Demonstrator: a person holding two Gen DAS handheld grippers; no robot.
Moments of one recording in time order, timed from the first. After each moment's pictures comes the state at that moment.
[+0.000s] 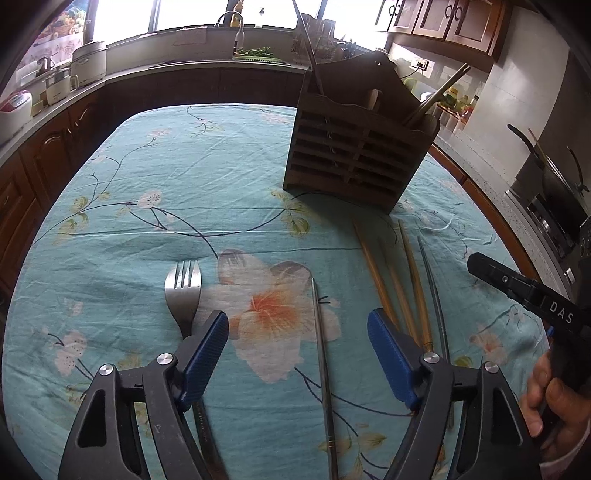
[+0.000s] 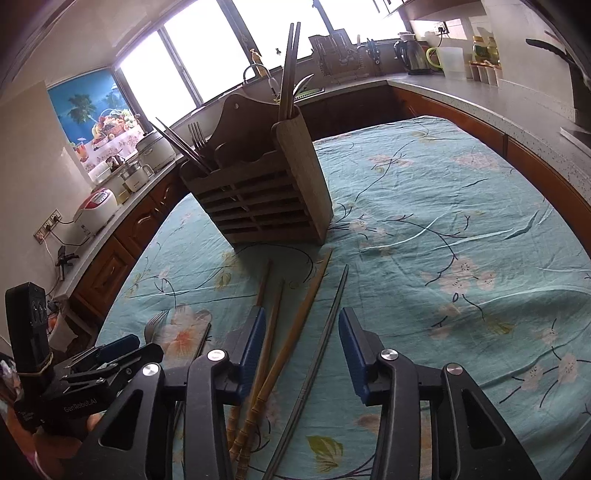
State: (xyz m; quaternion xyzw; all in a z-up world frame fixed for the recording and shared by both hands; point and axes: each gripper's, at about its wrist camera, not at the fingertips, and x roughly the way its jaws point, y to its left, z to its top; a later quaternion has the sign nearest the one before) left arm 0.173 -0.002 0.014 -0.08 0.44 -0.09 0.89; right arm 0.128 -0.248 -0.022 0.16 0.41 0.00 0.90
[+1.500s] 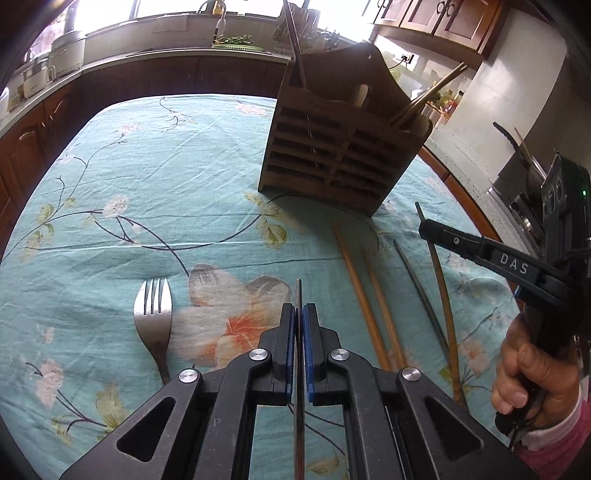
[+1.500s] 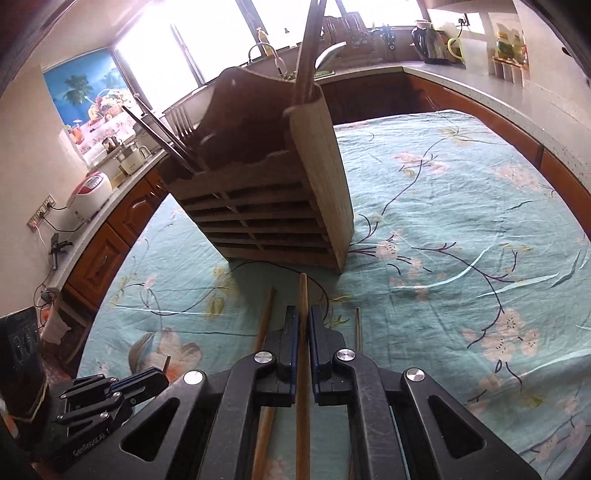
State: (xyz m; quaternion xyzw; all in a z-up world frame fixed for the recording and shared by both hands) left arm 0.202 0.002 0.009 -0.11 0.44 -0.14 0.88; right arm 0.172 -0.248 -0.014 0.14 0.43 0.02 0.89
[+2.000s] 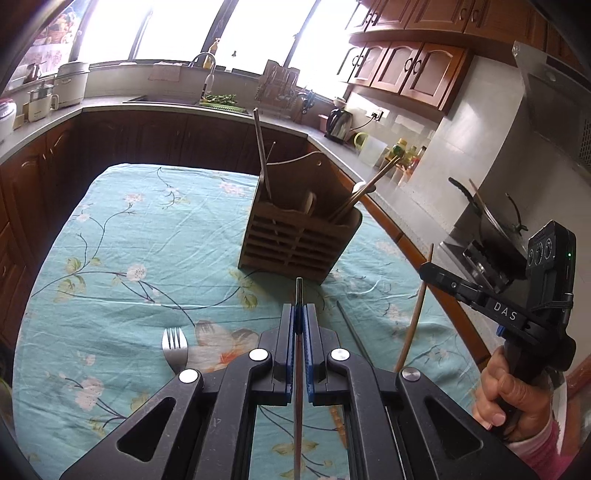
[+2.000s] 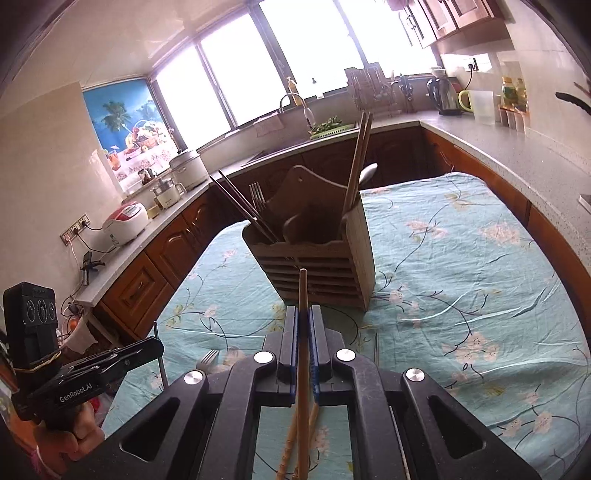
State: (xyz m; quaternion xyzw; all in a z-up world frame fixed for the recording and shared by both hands) left arm 0.128 0.040 0.094 -0.14 0.34 -0.18 0.91; right arm 0.125 -0.231 0.070 0.14 0.34 0.05 0.93
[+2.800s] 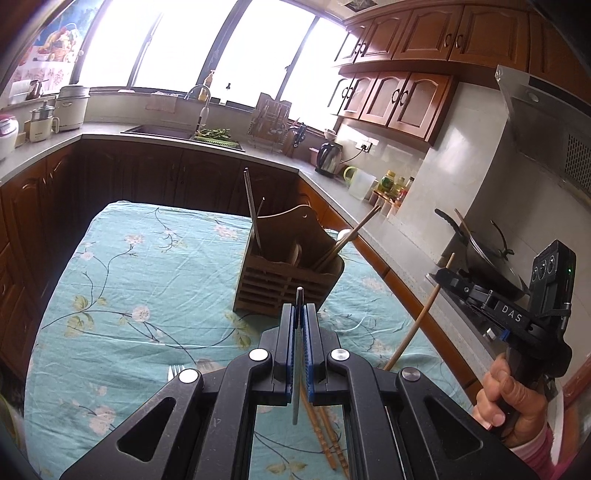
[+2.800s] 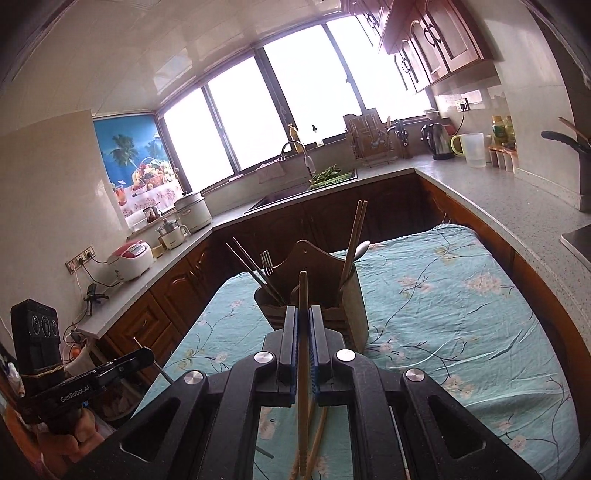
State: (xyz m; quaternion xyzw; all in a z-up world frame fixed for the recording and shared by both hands) left arm 0.117 0.053 0.121 -0.15 0.28 -0.18 0.93; right arm 0.111 -0.243 0.113 0.14 0.26 0.03 0.96
